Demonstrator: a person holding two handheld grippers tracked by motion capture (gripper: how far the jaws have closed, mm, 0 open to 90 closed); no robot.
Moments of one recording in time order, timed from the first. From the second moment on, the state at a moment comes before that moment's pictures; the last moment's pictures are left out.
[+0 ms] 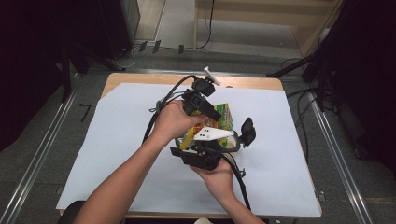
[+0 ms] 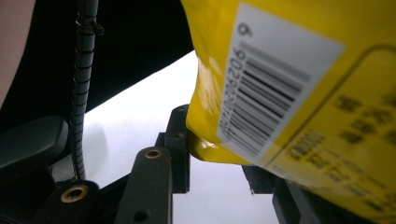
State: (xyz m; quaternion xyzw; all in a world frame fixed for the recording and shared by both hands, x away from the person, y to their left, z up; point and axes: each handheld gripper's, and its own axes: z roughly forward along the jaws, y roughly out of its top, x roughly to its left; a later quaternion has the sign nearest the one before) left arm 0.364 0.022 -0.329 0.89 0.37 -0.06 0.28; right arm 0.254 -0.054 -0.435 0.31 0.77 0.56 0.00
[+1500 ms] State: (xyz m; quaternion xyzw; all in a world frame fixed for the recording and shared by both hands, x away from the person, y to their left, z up) left arm 0.365 0.014 -0.326 0.89 0.36 -0.06 0.27; right arm 0.254 -0.057 -0.432 0.31 0.76 0.57 0.00
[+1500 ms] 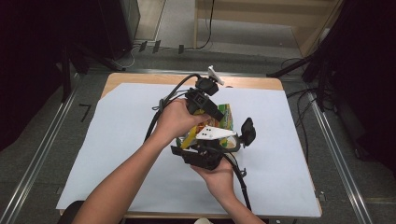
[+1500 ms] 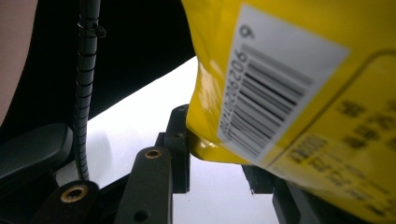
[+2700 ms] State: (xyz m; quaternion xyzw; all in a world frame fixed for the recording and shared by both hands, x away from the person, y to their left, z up) left arm 0.360 0.015 -0.322 0.89 0.35 -0.05 0.29; right arm 0.255 -0.060 -0.430 0.30 0.78 0.55 0.03
